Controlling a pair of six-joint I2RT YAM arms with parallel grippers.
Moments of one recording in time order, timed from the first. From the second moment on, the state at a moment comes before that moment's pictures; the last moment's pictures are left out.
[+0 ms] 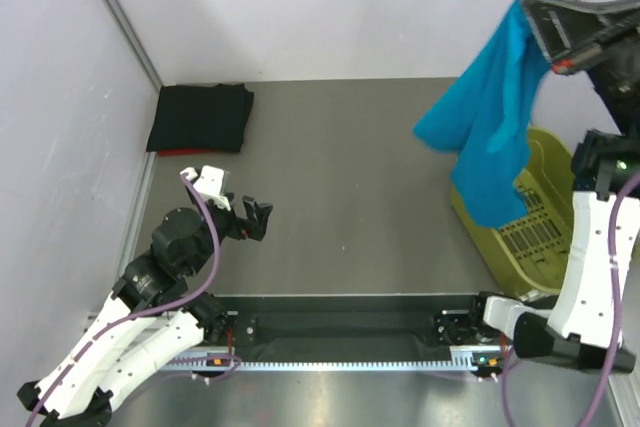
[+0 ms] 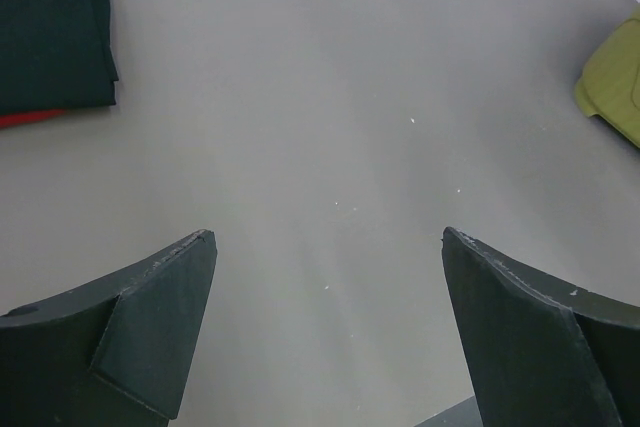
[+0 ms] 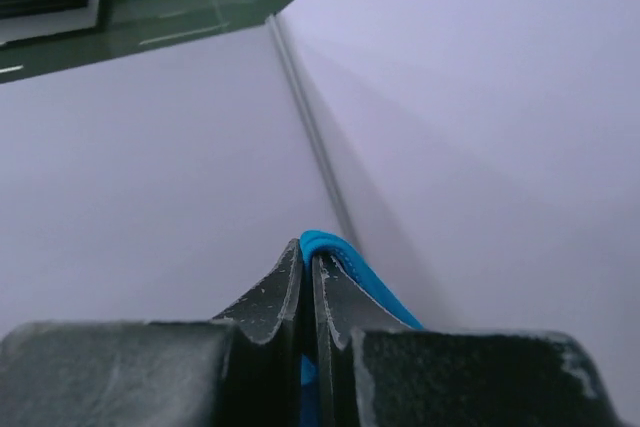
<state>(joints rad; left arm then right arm) -0.69 0.48 0.77 -0.52 -0.27 -0.23 -0.28 1.12 1.69 0.38 -0.75 1.11</state>
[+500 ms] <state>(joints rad) -0.69 0.51 0.80 -0.47 -0.14 -0.34 0.19 1.46 2.01 -0.17 -0.73 0.75</state>
